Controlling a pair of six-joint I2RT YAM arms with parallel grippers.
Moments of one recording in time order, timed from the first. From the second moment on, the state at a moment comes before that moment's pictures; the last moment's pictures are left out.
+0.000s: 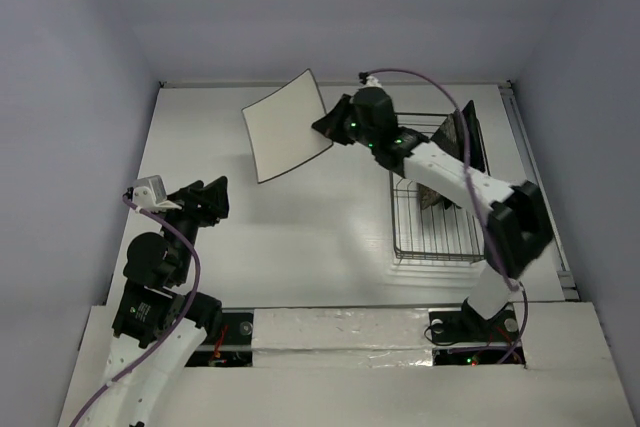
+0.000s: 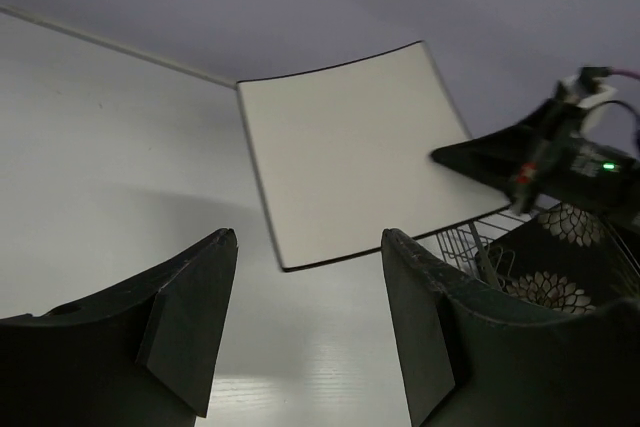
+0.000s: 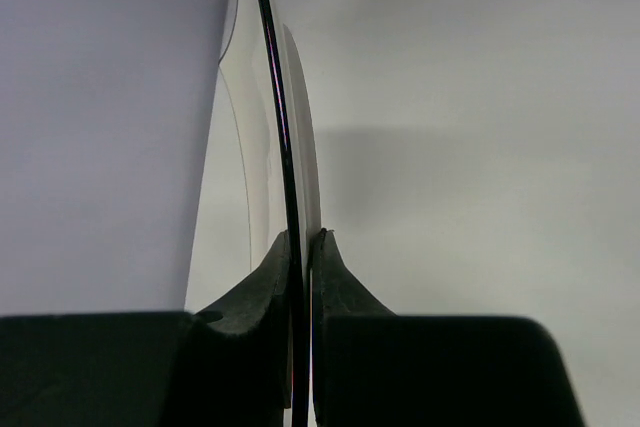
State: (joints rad) left arm -0.37 0.25 0.60 -0.28 -0.25 -0.46; right arm 0.64 1.65 1.40 -0.04 0.03 0.84
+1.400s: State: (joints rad) left arm -0.37 0.25 0.60 -0.28 -0.25 -0.47; right arm 0.77 2.31 1.65 0.14 -0.03 1.12
